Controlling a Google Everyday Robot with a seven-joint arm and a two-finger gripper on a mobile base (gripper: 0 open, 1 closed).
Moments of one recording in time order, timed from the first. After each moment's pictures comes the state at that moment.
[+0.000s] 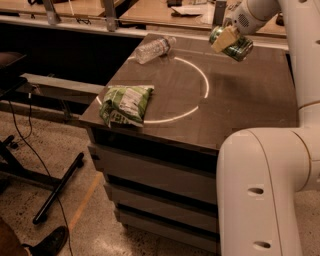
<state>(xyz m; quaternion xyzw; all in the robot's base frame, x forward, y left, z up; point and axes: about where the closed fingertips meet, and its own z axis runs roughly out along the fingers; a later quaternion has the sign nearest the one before) 0.789 -0.214 0.941 -0.36 0.88 0.03 0.32</state>
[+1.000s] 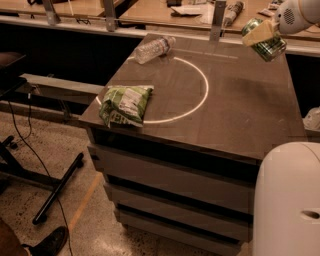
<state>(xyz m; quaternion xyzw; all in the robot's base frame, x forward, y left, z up) 0.753 -0.294 0.971 -0.27 0.88 0.09 0.38</state>
